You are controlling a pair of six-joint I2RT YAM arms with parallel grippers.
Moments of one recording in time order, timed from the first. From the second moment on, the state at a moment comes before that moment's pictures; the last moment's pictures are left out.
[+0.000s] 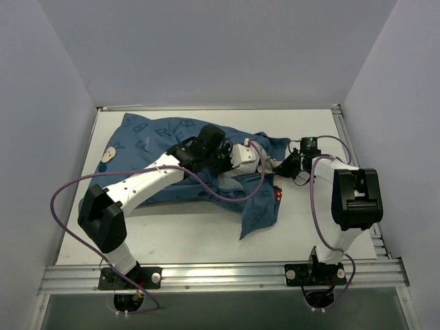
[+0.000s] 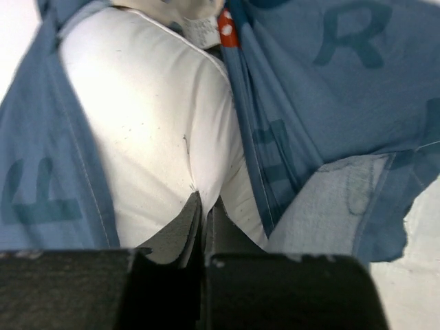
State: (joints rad) left arm -0.82 1.68 1.41 -0.47 0.19 0.64; right arm 0.01 1.75 0.94 -0.17 -0.27 0.86
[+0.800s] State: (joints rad) left arm -0.67 1.56 1.39 -0.68 0.37 0.48; right arm 0.09 1.44 0.73 0.04 -0.42 0.63
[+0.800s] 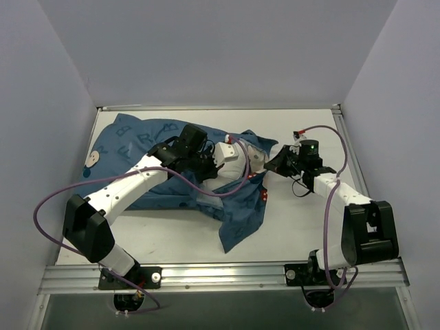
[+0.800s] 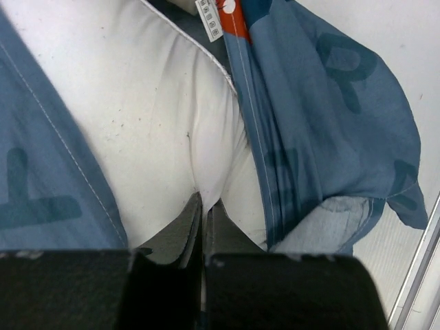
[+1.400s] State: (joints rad) left arm -0.72 1.57 1.39 -0.70 0.29 0.48; right arm 0.19 1.52 1.02 -0.07 -0.37 0.41
